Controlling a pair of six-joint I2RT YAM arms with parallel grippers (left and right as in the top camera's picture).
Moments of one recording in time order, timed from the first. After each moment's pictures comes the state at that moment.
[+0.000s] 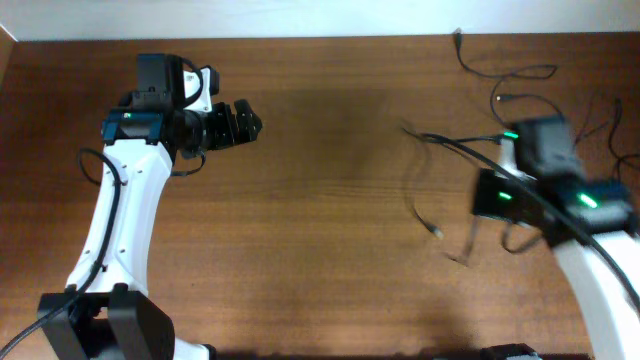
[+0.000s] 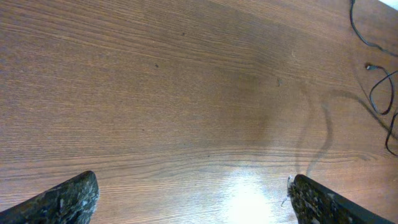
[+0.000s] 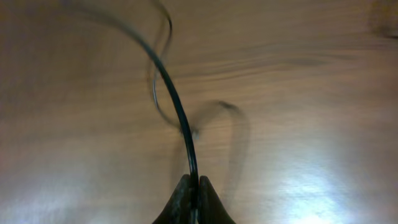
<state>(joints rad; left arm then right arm) 0.01 1.64 1.48 -0.89 0.37 -0.22 0.09 1.20 1.29 -1.21 0.03 0.31</state>
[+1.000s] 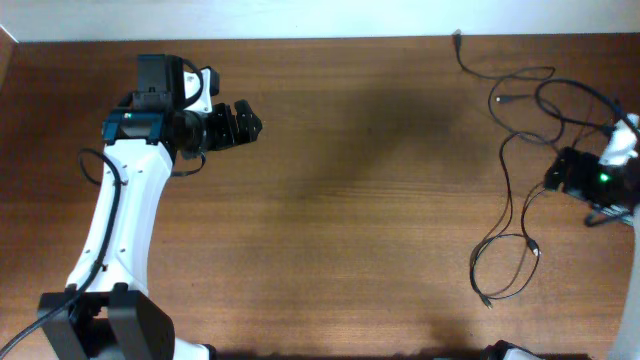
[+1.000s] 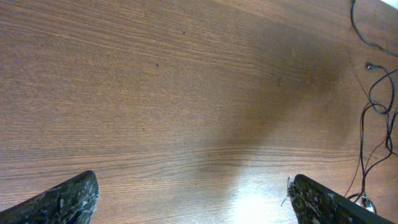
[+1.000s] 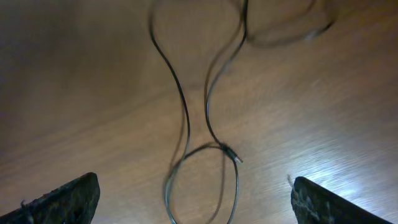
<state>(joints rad) 0.01 1.64 1.48 -0.89 0.37 -0.22 -0.44 1.38 1.40 -1.18 -0.09 0.04</state>
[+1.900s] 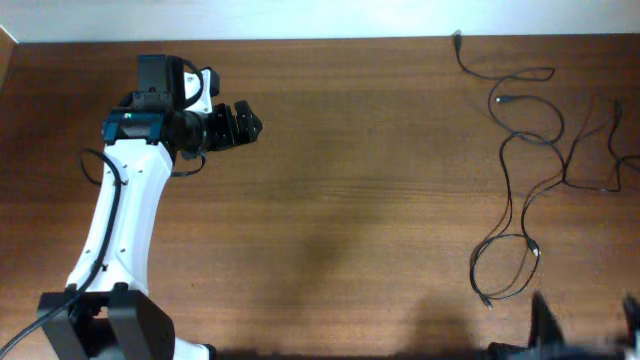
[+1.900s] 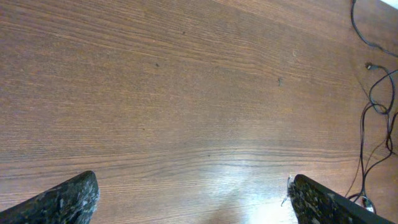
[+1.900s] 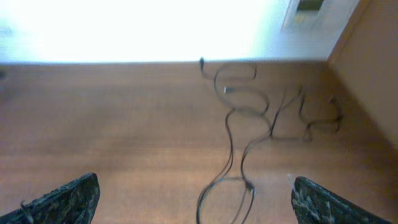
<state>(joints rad) 0.01 1.64 1.48 -0.90 0.37 -0.22 -0.21 0.43 1.49 -1.40 -0.16 -0.07</state>
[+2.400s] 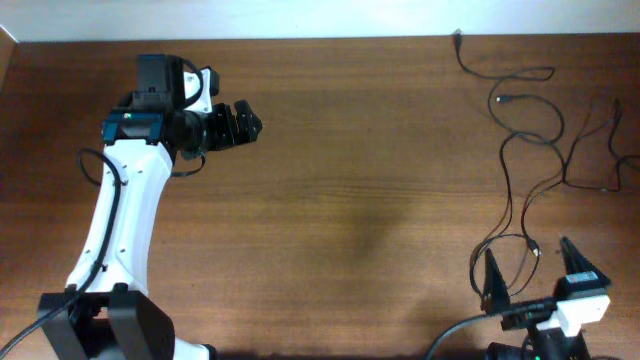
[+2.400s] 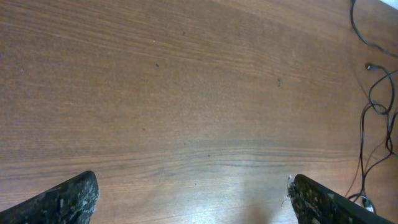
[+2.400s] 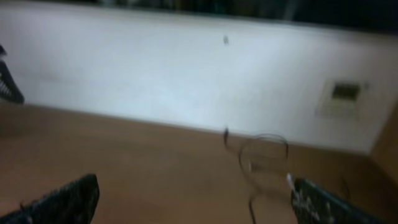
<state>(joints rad) 0.01 1.64 1.48 -0.90 0.37 -0.22 -0.21 0.01 0.66 -0.66 -0.35 -0.09</state>
